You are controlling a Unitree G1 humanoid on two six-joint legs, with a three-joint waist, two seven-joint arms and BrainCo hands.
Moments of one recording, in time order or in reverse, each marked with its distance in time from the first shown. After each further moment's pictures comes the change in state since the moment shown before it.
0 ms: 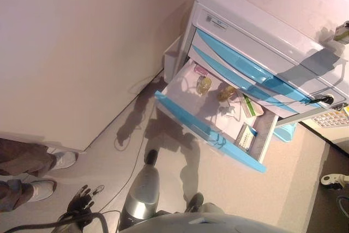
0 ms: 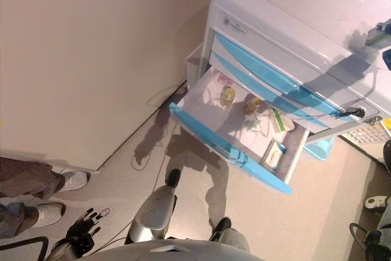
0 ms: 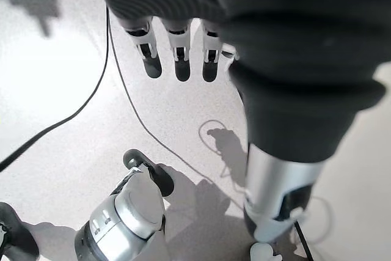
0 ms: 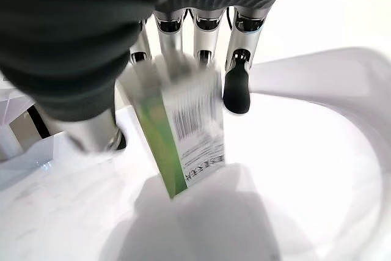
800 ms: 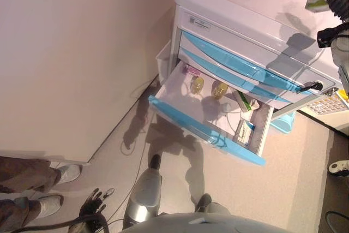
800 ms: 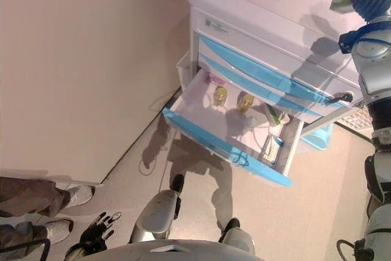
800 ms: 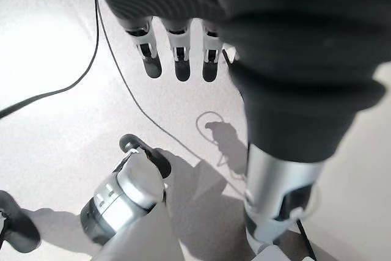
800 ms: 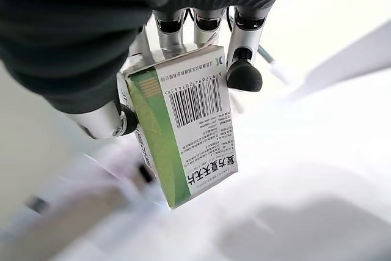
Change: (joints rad) left arm 0.003 -0.084 0.021 0.040 0.032 -0.034 -0.028; right arm 0.192 0.088 -0.198 -0.391 0.058 -0.032 -0.269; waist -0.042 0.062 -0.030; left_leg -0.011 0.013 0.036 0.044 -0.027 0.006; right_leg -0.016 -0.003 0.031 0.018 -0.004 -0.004
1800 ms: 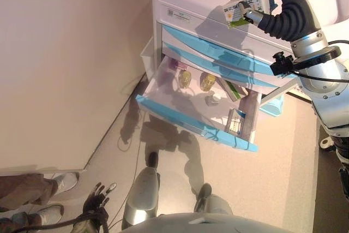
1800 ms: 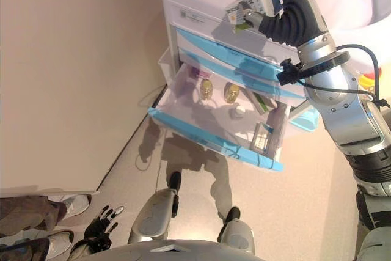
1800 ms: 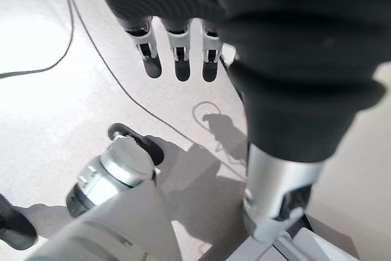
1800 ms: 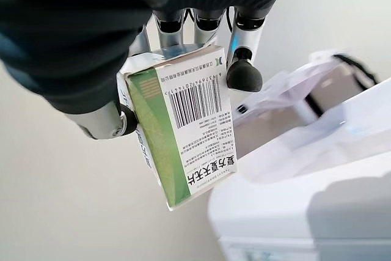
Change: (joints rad) left arm -0.013 -0.056 0.000 0.012 -0.027 -0.073 -0.012; right arm 0.390 0.093 -0.244 -0.975 -0.229 -0.145 0.107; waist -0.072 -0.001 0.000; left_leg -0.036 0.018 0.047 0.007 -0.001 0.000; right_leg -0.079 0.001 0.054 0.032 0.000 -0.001
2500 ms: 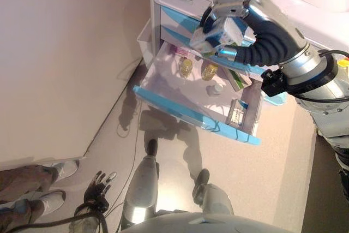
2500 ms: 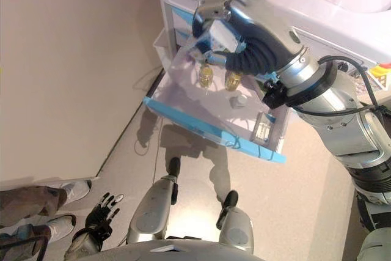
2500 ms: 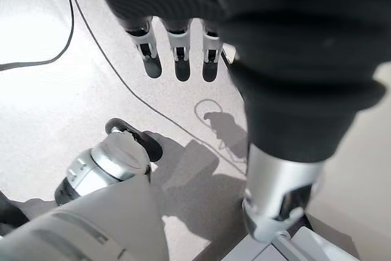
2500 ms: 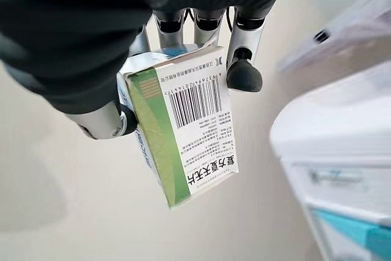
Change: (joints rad) left arm -0.043 0.011 -0.009 -0.028 -0.048 -0.023 -0.017; right arm 0.021 0.000 0.012 -0.216 -0.087 -0.145 0.203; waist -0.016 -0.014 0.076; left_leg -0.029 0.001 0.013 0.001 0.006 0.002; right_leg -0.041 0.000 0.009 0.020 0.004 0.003
